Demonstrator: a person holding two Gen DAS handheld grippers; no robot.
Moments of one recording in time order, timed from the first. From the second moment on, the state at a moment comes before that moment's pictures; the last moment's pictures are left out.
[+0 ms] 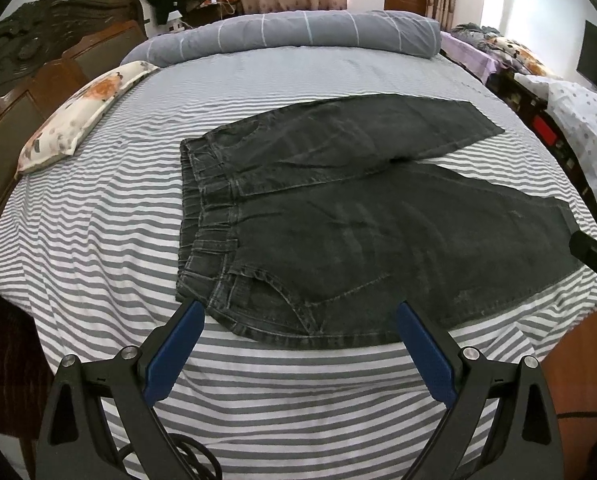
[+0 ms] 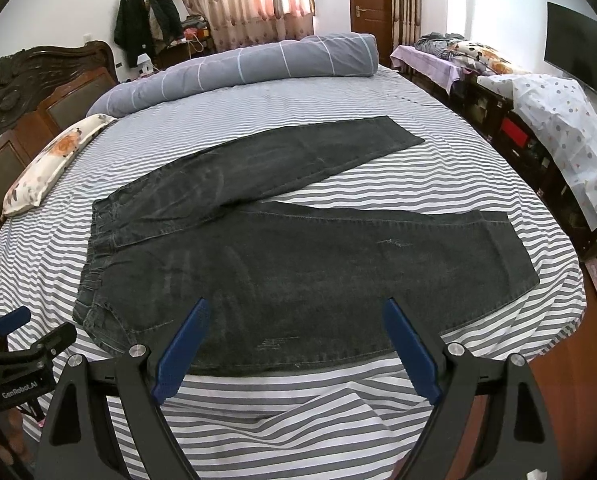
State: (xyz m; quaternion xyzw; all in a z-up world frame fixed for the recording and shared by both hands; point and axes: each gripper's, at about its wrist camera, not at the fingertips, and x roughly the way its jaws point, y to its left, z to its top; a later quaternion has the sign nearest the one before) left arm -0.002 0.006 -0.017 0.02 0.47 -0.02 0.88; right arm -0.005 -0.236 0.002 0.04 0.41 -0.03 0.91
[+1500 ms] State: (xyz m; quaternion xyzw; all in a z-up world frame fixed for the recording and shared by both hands) left arm 0.013 -0.014 -0.044 0.03 0.49 -0.04 0.87; right arm 0.005 -0.256 -0.021 0.06 0.44 -0.05 0.89
